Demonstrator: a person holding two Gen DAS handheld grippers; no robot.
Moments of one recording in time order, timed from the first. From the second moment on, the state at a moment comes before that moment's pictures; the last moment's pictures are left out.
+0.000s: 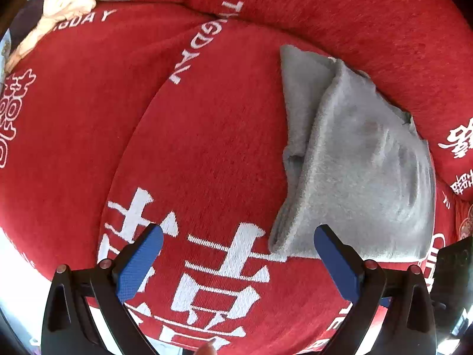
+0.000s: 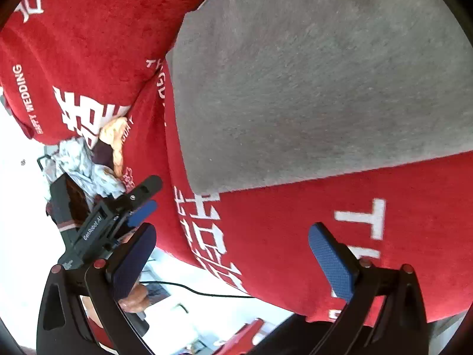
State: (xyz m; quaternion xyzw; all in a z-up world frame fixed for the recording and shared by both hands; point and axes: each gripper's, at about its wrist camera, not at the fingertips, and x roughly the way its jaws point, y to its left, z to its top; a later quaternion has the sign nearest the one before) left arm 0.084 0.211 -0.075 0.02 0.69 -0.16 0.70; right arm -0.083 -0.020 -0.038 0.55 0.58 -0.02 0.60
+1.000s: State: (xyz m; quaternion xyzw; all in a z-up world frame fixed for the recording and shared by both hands) left arm 0.148 0.168 -0.119 -0.17 0.72 -0.34 0.58; right arm -0.063 -0.032 -0.087 0.77 0.36 -0.01 0.53
